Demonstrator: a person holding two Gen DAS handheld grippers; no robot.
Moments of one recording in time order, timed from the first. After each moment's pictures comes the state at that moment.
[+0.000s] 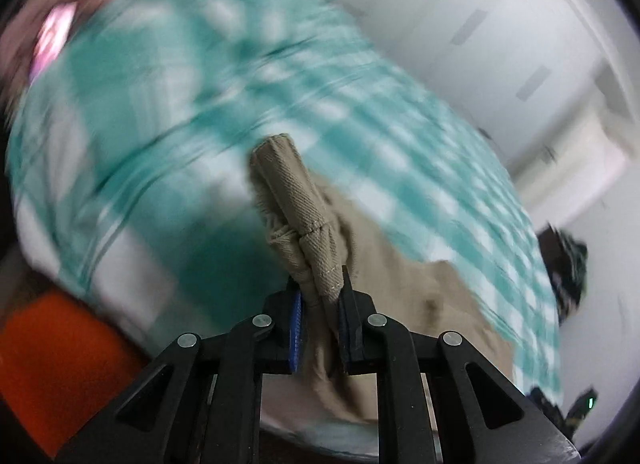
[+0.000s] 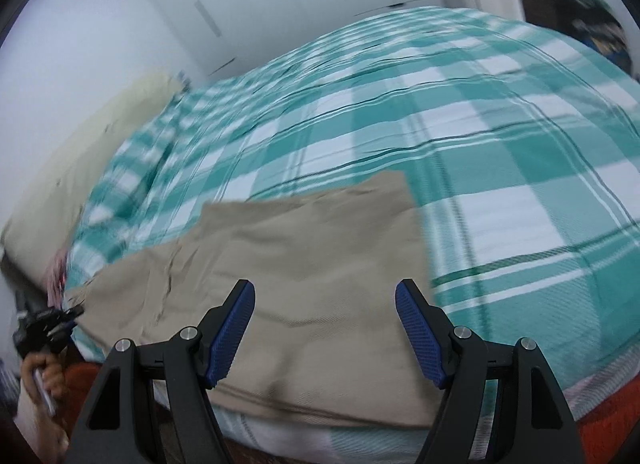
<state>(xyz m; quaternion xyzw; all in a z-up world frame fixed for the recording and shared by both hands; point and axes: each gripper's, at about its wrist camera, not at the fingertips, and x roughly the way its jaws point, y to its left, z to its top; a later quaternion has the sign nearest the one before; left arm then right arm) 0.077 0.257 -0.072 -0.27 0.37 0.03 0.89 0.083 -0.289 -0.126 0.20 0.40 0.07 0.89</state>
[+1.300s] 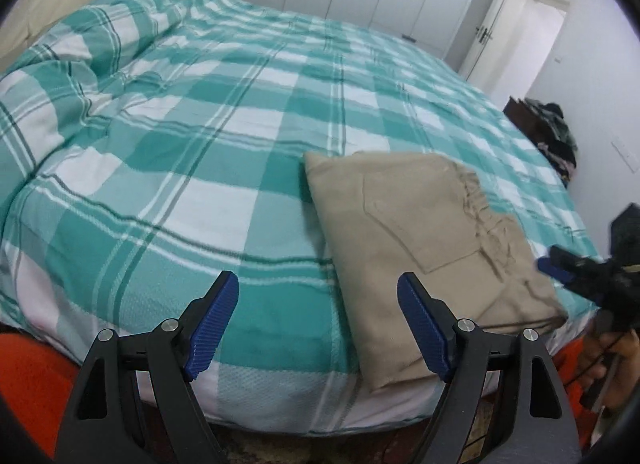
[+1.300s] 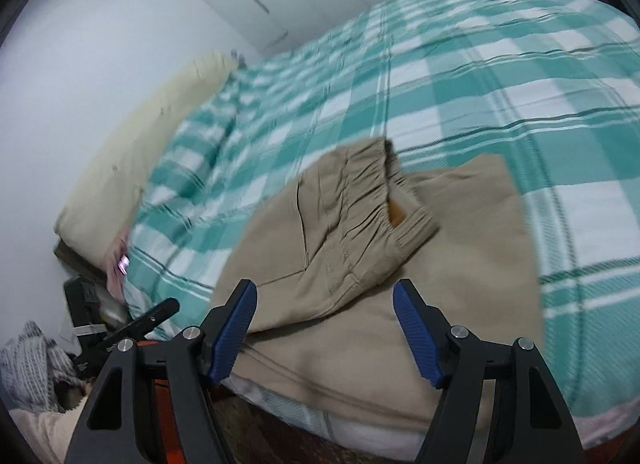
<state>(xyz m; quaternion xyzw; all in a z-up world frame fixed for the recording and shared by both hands) 0.091 0.116 -0.117 -0.11 0.42 -0.09 0.90 0.112 -0.248 -0.122 0.23 0.43 0.20 0.85</state>
